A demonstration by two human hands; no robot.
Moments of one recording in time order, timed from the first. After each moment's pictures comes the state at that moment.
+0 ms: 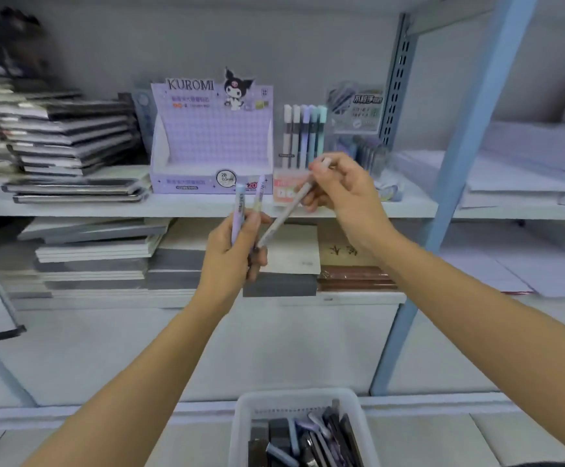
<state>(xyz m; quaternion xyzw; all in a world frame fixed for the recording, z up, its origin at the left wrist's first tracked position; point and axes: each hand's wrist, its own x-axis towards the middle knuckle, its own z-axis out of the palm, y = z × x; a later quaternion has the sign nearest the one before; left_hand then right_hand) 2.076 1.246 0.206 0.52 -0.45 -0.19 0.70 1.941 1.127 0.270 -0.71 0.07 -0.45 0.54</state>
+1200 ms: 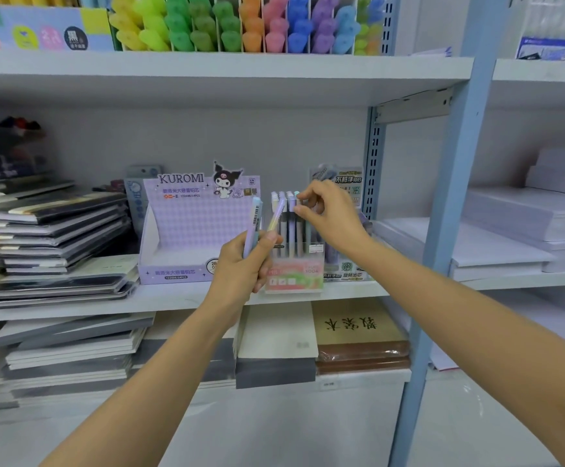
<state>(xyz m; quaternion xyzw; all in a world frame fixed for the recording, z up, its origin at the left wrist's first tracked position) 2.100 1.179 0.293 0.49 -0.51 -0.20 0.68 1.984 1.028 0.342 -0.84 0.23 -0.47 0.11</state>
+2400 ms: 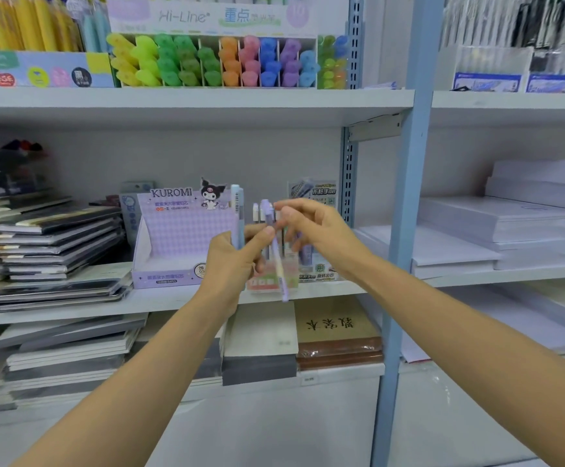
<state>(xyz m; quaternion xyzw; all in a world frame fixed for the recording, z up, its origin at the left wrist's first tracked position) 2.056 1.202 0.322 0.48 -0.47 -0.20 0.71 1.925 1.103 0.350 -0.79 0.09 -0.42 0.45</state>
